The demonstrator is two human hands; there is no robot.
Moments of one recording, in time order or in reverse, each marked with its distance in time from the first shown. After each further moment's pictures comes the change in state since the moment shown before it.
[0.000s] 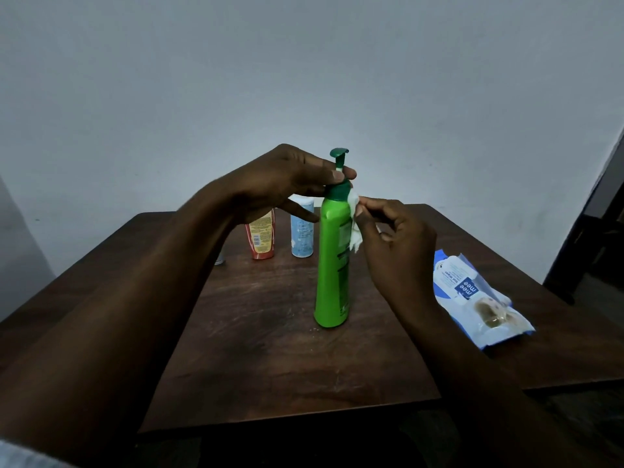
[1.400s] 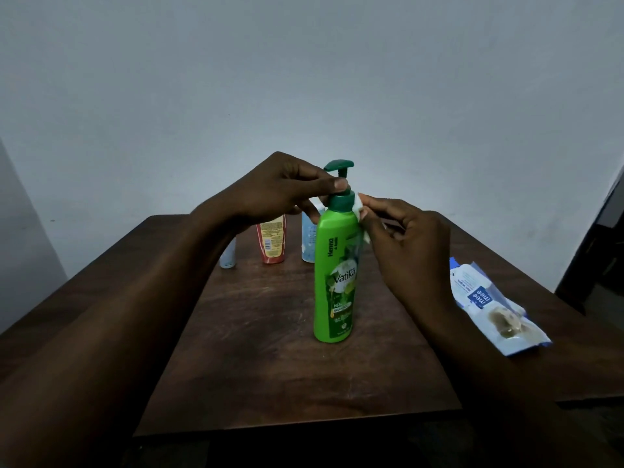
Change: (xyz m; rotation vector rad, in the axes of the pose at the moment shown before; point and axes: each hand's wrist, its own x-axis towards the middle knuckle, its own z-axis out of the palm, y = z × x) left_hand -0.020 -0.008 -0.010 0.219 0.152 0.094; right_hand 0.008 -0.019 -0.001 -0.012 -0.099 0.025
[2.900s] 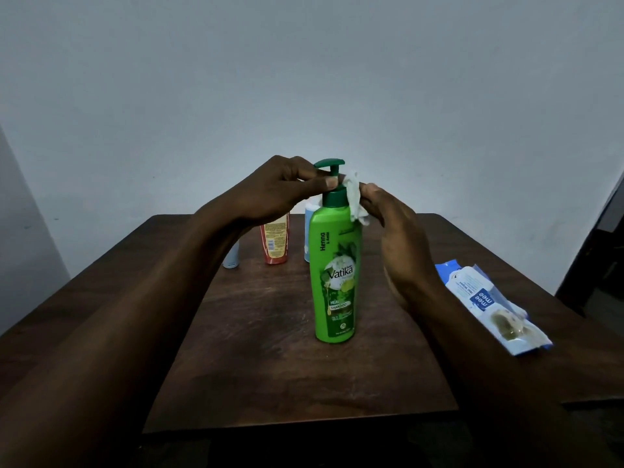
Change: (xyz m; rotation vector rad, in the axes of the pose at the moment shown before) left_hand 0.002 -0.008 -0.006 -0.001 0.079 0.017; right_hand 0.010 -0.026 0.012 0.461 -0.212 0.338
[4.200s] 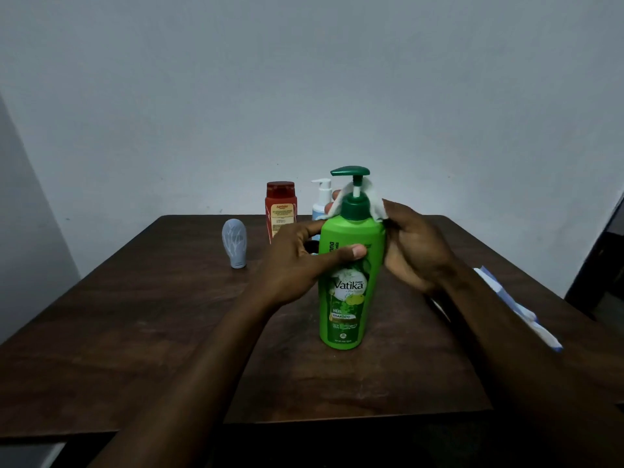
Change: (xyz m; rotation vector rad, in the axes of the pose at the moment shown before) left_hand -0.054 -0.038 0.065 -0.276 0.148 0.016; right_hand 0.023 0.017 -0.020 0.387 -0.496 0.213
